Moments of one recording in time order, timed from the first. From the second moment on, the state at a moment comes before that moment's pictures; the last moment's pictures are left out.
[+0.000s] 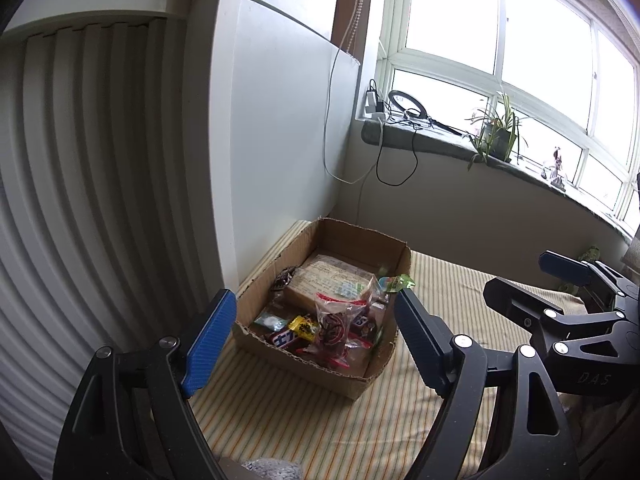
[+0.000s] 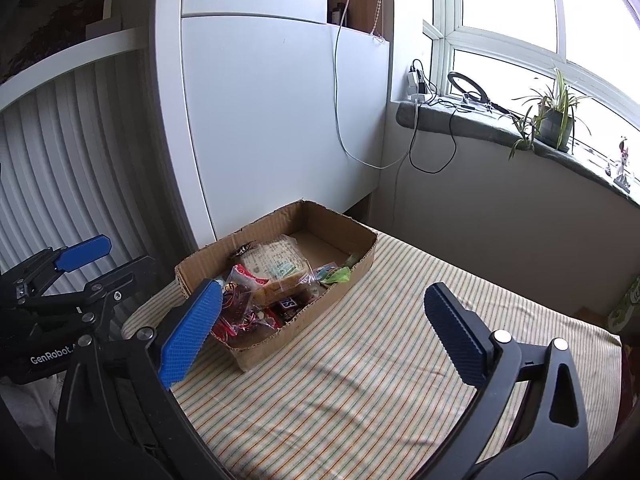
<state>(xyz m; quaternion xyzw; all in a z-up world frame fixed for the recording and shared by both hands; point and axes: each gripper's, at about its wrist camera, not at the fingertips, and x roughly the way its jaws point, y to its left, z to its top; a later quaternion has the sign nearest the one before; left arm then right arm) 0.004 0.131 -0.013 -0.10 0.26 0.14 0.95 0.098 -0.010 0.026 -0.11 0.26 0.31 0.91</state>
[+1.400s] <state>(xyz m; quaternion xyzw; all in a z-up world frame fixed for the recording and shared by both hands) -0.017 0.106 -0.008 -0.10 0.26 0.13 0.95 0.081 -0.021 0.024 -0.09 0.28 0.31 0.91</state>
